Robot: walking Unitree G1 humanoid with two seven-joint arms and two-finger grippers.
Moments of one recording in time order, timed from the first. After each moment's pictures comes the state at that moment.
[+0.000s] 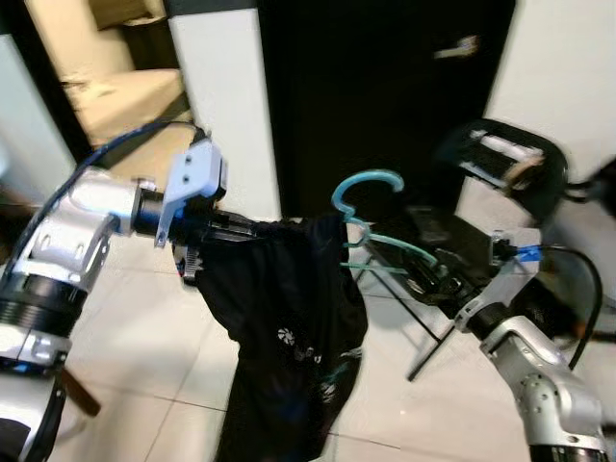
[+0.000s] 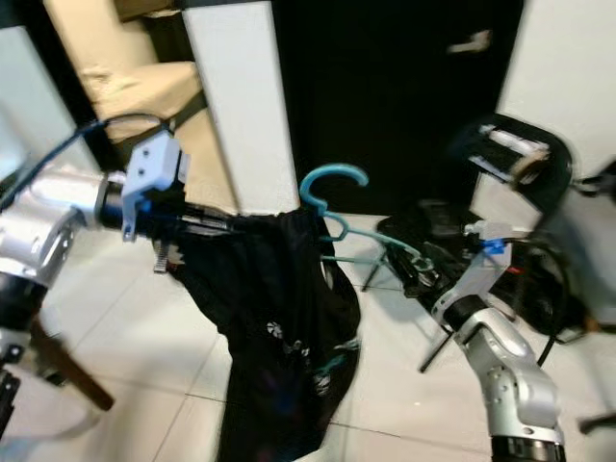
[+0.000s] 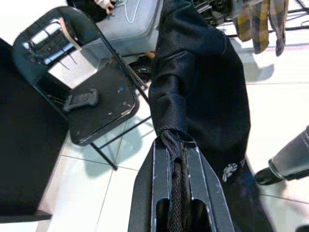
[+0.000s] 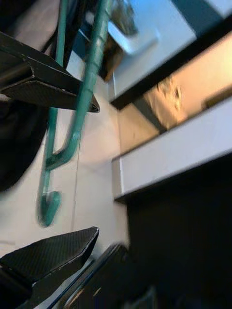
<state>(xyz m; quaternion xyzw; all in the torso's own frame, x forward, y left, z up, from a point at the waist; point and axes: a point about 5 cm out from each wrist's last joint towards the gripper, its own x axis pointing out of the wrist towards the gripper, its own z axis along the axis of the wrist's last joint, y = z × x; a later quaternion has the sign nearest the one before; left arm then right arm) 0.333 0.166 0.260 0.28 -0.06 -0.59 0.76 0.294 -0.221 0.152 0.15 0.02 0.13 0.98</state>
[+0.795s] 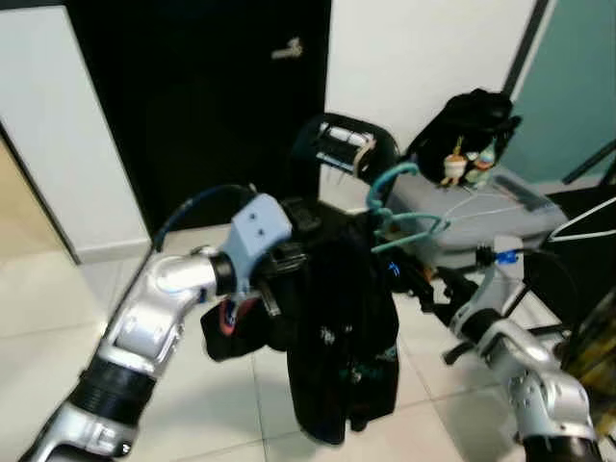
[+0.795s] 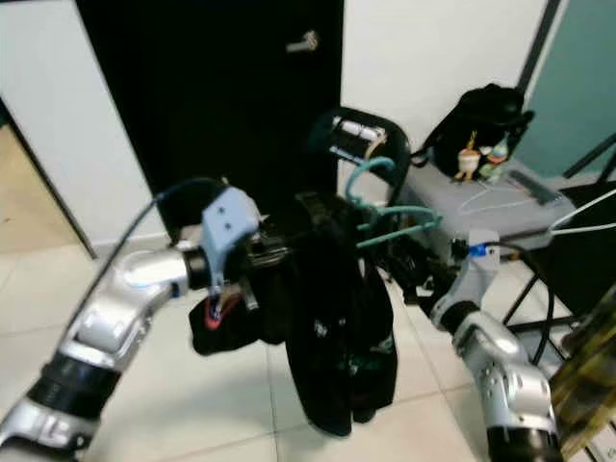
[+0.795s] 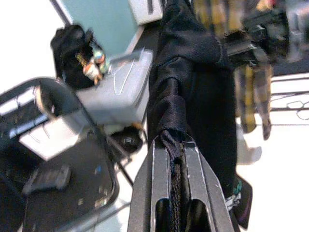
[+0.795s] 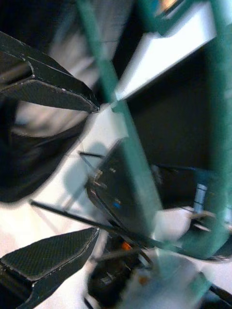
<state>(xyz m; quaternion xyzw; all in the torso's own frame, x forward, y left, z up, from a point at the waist) 0.314 0.097 0.215 0.19 -0.10 -0.47 0.85 0.312 -0.227 0.158 0.12 0.03 0.13 0.98</state>
